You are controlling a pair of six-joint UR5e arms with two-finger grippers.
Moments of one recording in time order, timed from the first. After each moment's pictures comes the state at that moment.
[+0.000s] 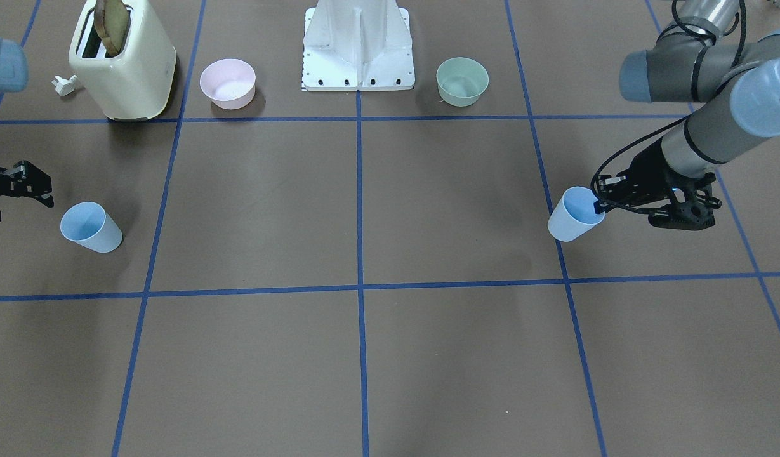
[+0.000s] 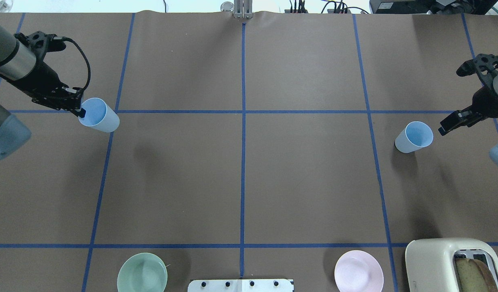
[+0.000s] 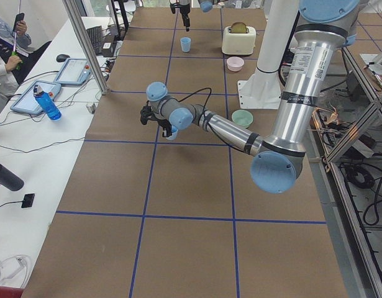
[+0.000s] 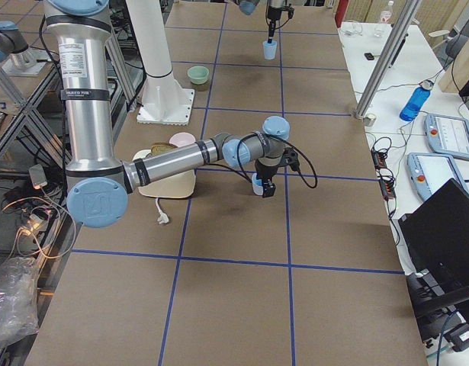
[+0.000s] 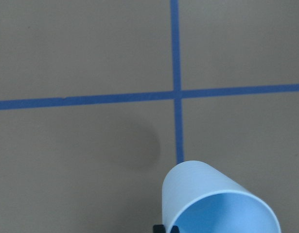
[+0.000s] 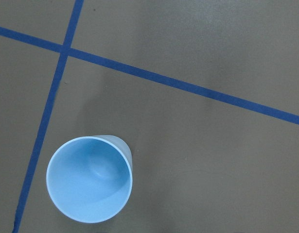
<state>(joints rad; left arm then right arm) -1.02 -1.89 -1.73 -1.68 -2.38 -0.76 1.10 -1.52 1.78 -1.46 2.27 0.29</state>
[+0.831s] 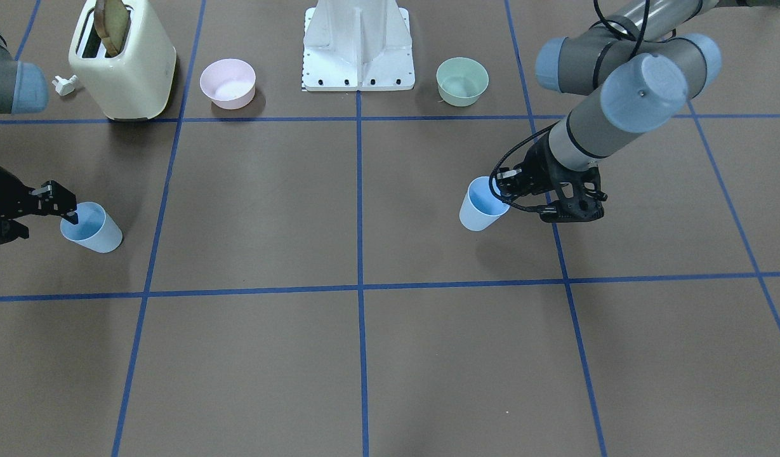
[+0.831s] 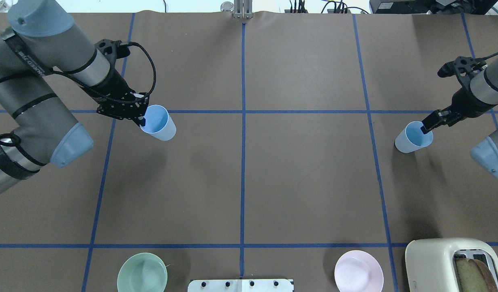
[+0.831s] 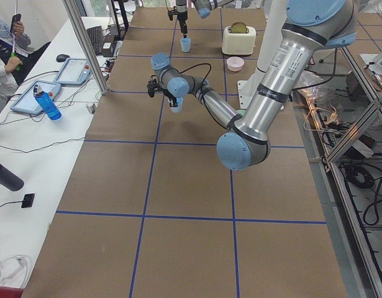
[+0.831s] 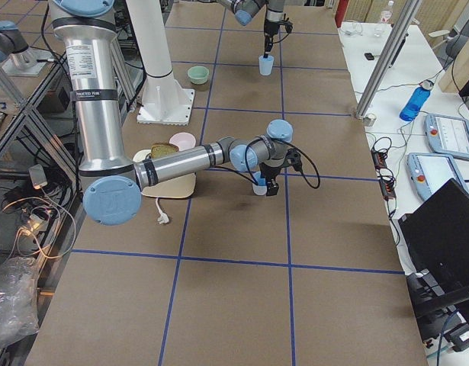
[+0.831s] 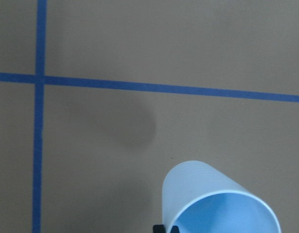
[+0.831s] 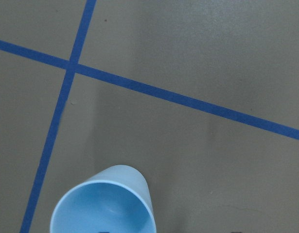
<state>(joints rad) -0.85 -2.08 -1.72 -1.64 -2.34 -1.06 1.05 -1.47 1.71 -1.38 2.27 0.37</state>
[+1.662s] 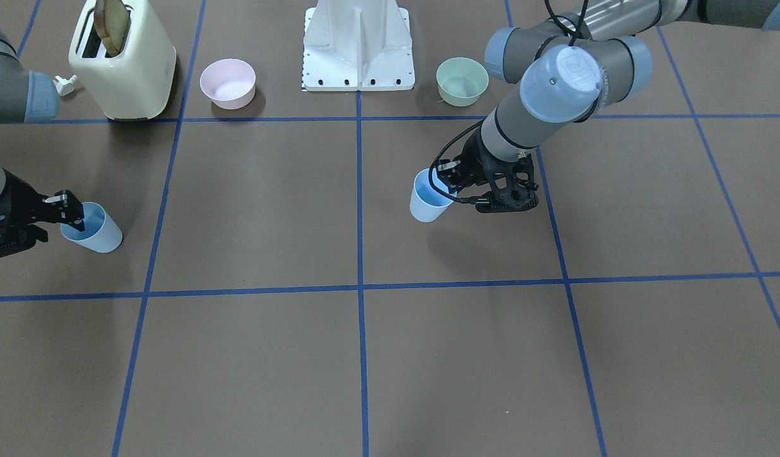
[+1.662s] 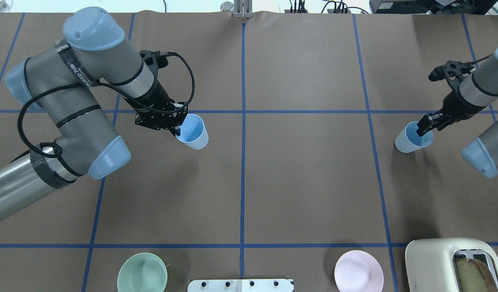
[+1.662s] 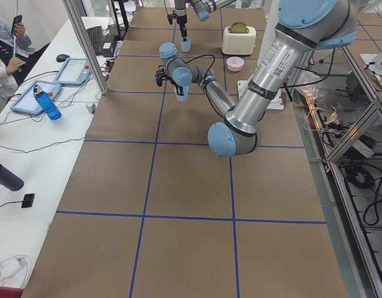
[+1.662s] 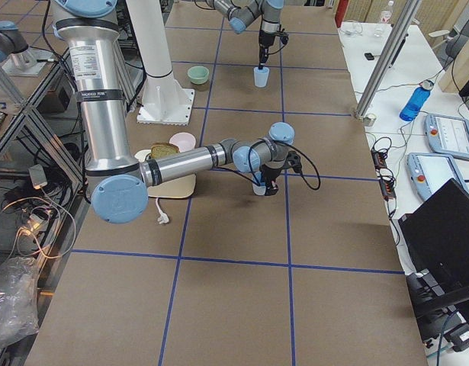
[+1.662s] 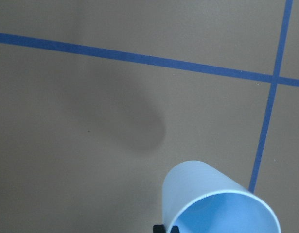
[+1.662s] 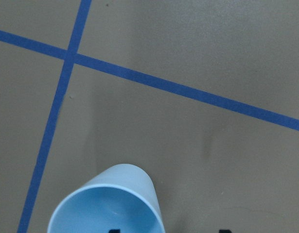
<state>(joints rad) -0.76 -2.18 -1.69 -1.64 -2.31 -1.19 1.03 -1.44 1.66 -1.38 2.26 0.37</state>
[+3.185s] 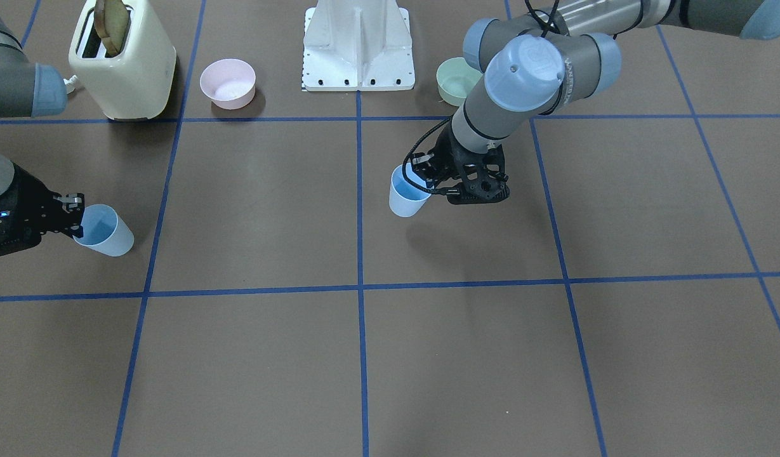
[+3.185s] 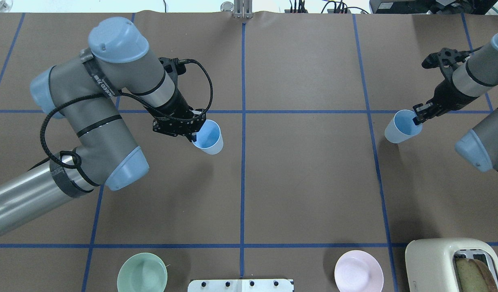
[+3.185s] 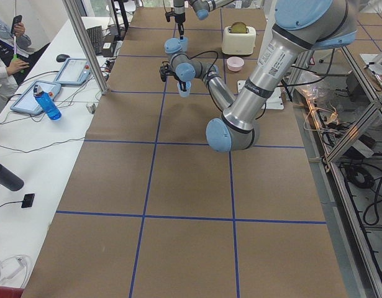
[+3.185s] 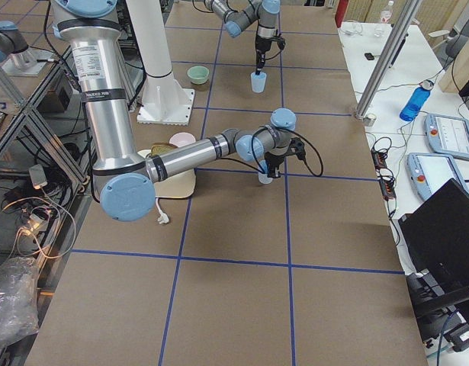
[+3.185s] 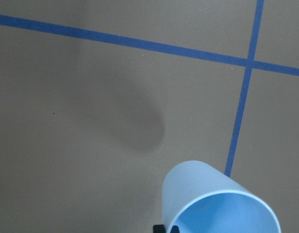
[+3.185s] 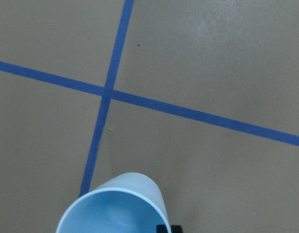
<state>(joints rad) -0.70 -2.24 -1.67 -1.64 -2.24 -1.24 1.03 -1.39 1.71 -1.39 2.27 0.48</state>
